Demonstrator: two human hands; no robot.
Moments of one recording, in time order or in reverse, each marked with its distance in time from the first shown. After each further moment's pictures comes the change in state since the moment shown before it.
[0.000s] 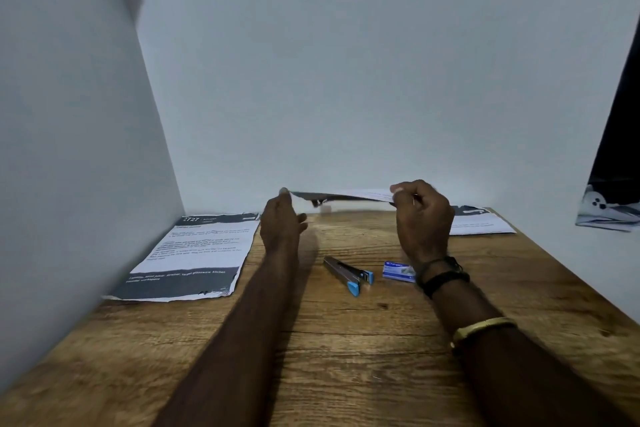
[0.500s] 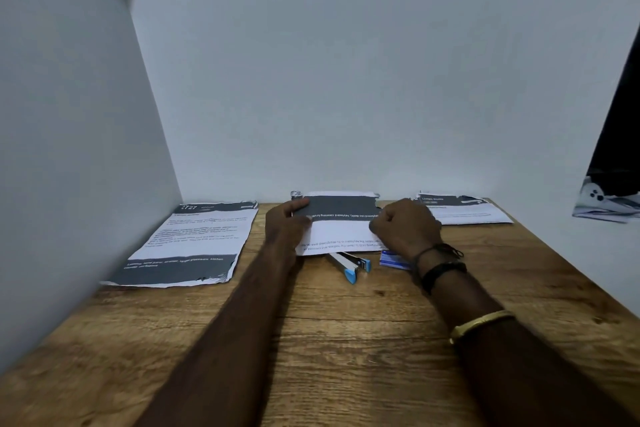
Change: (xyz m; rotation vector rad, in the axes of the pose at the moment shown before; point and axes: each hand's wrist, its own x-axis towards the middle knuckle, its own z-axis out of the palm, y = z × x) left_hand 0.001 -0.024 -0.006 0.019 -0.203 -0.138; right_hand -0.004 0.002 -0.003 -0.696 -0.549 0.194
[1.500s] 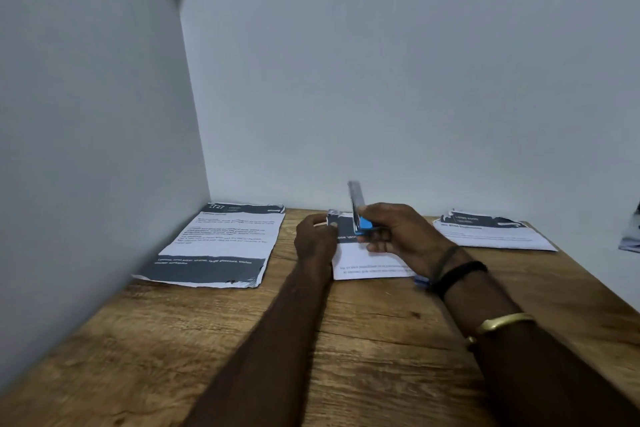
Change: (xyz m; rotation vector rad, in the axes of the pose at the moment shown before) left_hand 0.008 -0.014 0.004 0.114 0.205 0.028; right_hand 0.011 -0.048 0.021 0.983 -0.529 0.110
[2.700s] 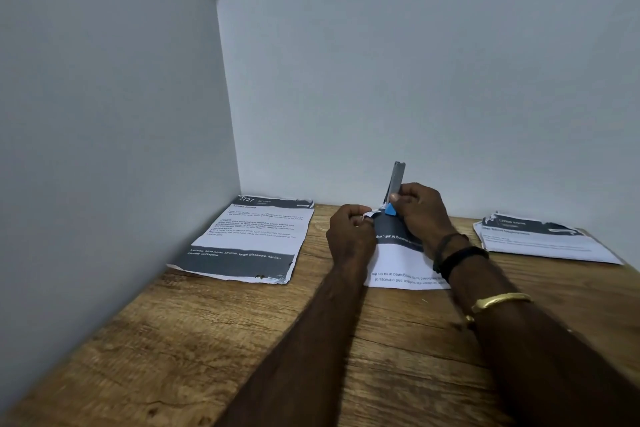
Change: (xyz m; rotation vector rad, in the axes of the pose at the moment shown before) left_hand -0.008 0.006 0.001 0.091 0.056 0.182; right_hand 0.071 0.017 0.012 -0.354 0.363 -0.273
